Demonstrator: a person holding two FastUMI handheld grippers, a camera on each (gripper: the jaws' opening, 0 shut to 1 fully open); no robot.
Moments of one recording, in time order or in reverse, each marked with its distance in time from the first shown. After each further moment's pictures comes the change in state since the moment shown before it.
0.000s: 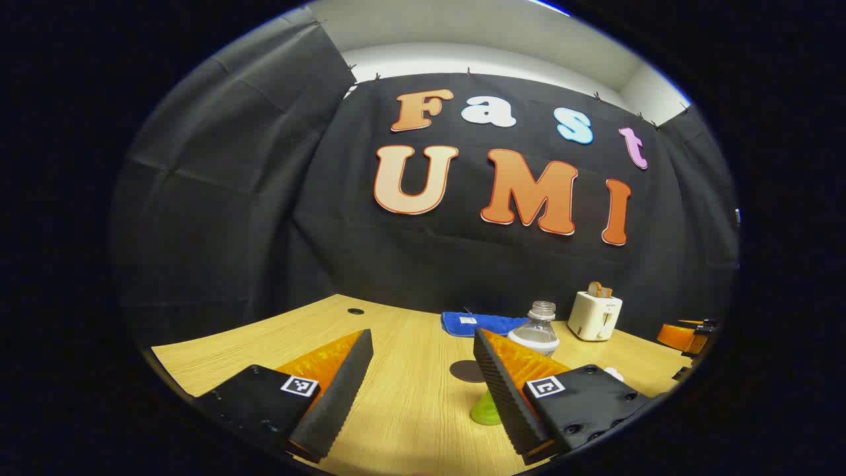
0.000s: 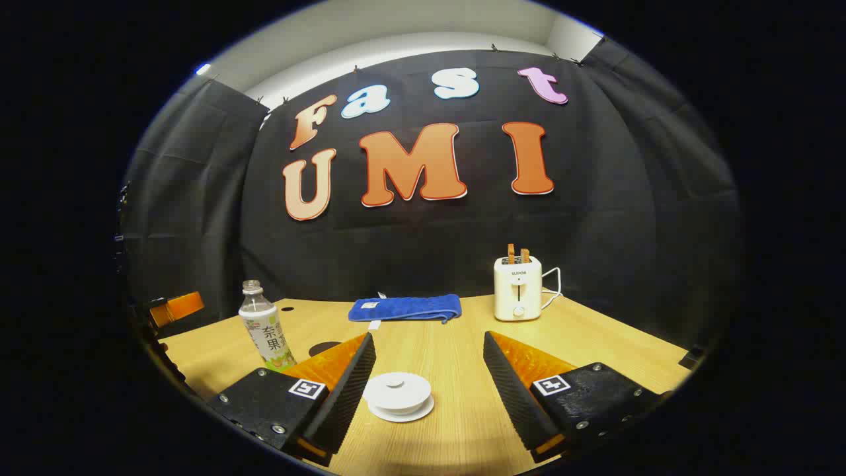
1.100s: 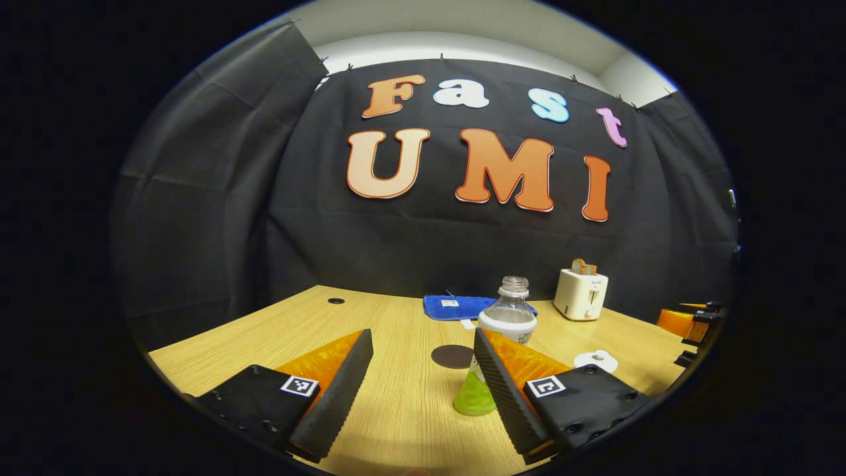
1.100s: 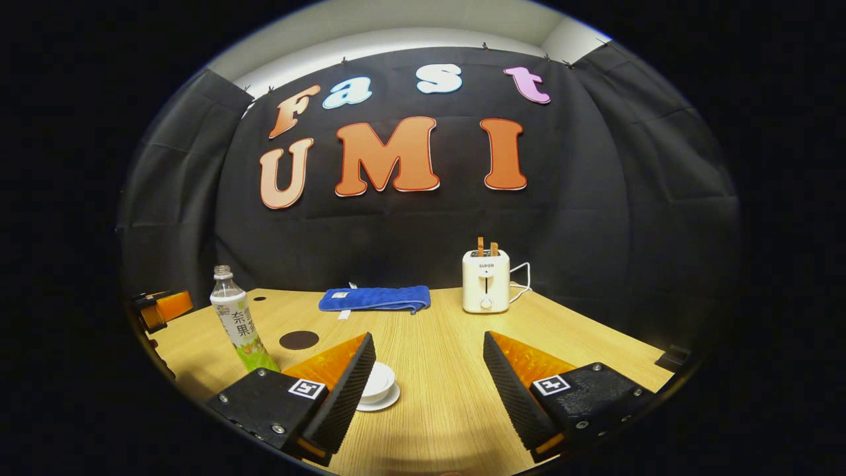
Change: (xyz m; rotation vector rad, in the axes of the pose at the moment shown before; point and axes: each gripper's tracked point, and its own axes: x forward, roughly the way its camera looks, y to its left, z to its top) left arm 0.002 -0.021 -0.019 0.044 0.059 -0.073; right arm -0.008 -0.024 -0.010 -0.024 0.028 -0.088
